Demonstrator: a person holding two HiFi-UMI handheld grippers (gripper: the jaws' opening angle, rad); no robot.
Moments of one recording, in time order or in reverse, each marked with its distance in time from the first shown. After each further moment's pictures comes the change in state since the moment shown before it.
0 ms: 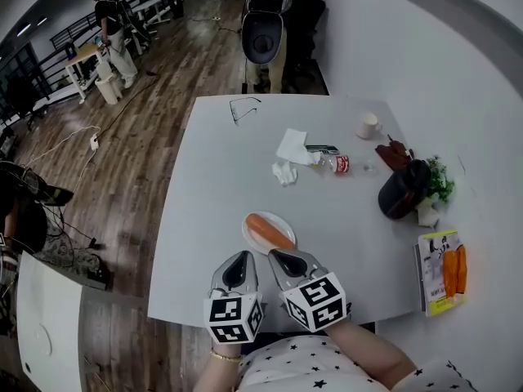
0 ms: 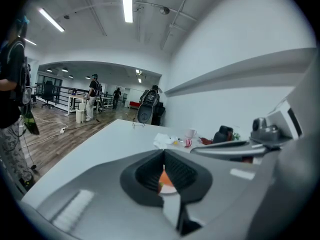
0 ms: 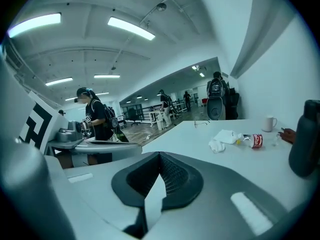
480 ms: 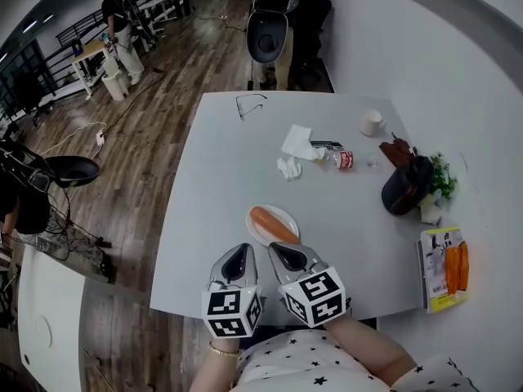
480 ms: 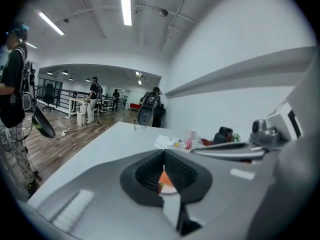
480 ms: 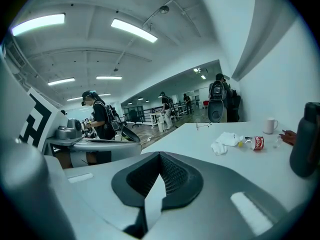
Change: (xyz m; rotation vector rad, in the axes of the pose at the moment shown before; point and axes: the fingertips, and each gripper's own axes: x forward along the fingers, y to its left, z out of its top) left arm -0.014 0.001 0.007 0.013 -0.015 0.009; right arm -0.005 0.012 0.004 -0.012 -0.024 0.006
